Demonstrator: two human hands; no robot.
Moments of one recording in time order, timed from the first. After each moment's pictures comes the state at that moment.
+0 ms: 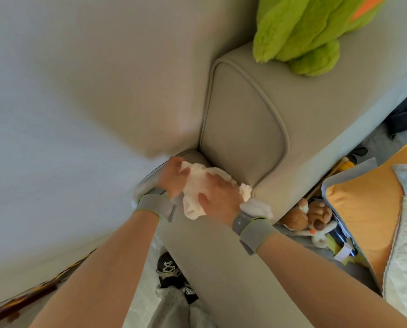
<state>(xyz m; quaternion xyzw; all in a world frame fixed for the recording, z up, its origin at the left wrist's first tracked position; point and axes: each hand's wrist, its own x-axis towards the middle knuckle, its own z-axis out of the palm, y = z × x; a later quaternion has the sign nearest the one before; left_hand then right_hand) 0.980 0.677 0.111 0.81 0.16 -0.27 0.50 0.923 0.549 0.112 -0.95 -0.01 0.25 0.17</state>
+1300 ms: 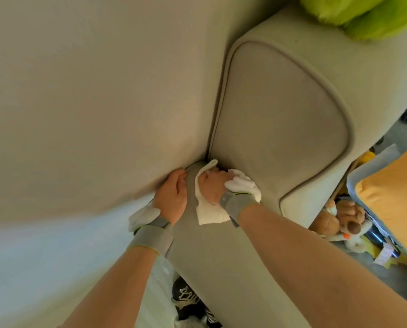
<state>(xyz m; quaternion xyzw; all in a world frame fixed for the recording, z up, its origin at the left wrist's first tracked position) 0.994 0.711 0.056 0.89 0.03 -0.18 0.43 1.003 0.584 0.067 -0.94 0.09 0.30 0.09</state>
